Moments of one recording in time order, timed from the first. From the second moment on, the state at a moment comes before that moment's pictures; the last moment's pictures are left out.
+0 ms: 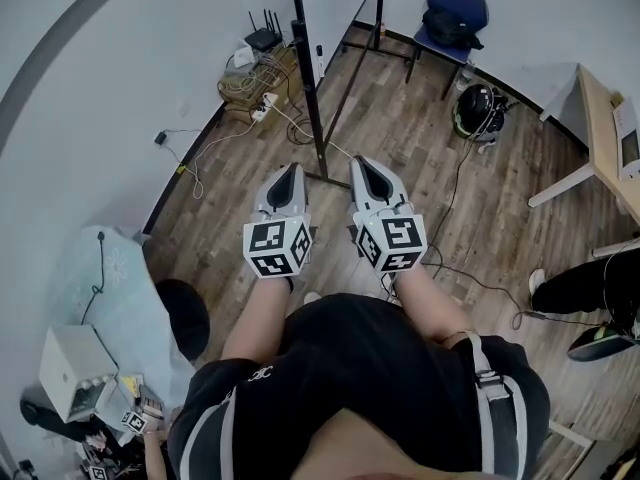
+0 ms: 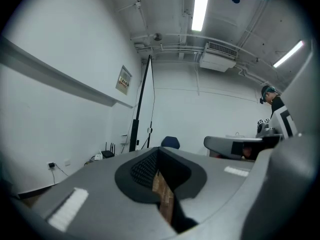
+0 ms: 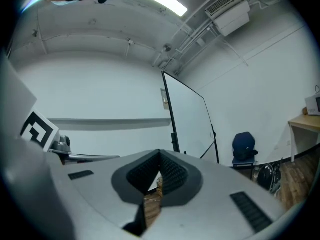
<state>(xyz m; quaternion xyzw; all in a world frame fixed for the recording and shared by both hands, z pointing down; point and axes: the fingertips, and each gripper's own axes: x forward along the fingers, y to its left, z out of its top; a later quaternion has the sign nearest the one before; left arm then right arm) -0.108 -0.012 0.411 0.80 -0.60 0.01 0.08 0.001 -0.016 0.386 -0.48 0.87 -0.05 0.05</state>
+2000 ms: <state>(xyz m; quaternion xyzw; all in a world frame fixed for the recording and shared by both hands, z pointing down) -0.137 -0.207 0.452 0.81 -0.57 0.02 0.13 -0.023 -0.204 0.429 -0.52 0.85 -0.07 -0.02</state>
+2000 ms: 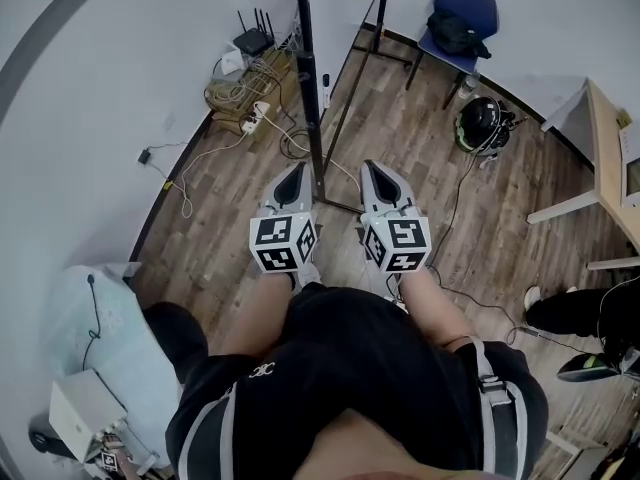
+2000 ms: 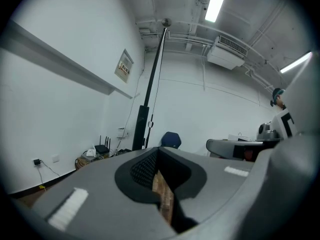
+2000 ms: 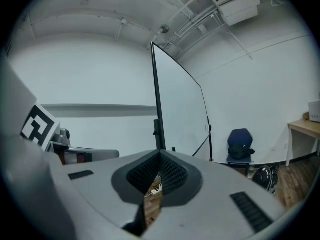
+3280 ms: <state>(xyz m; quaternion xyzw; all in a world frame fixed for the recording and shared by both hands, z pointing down) -0.145 -0.356 0.471 0.82 -0.56 0.07 0.11 0.033 -0.275 0.443 -0.58 0.81 -0.09 -0.03</state>
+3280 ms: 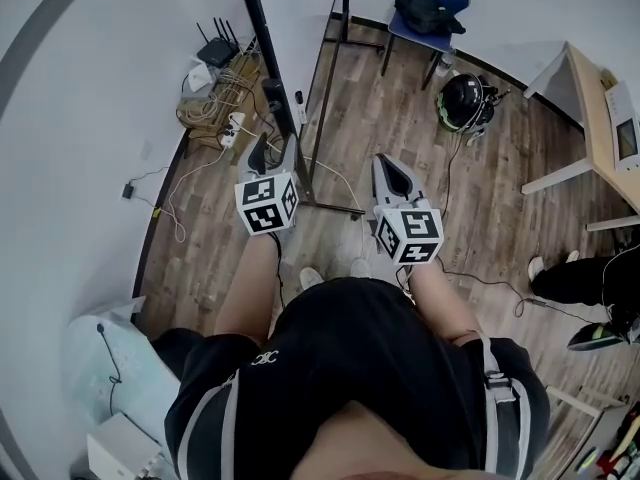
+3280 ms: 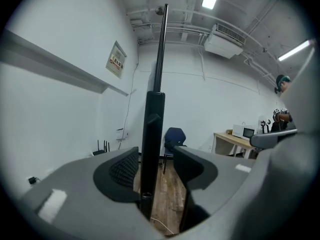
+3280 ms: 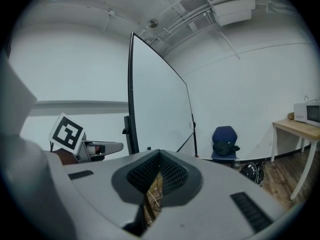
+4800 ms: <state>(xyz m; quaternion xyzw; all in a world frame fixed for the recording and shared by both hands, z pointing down) -0.166 -0.392 0.490 0.80 -0.59 0.09 0.09 0.086 -0.272 0.453 -0.60 0.79 -0.10 -0.04</state>
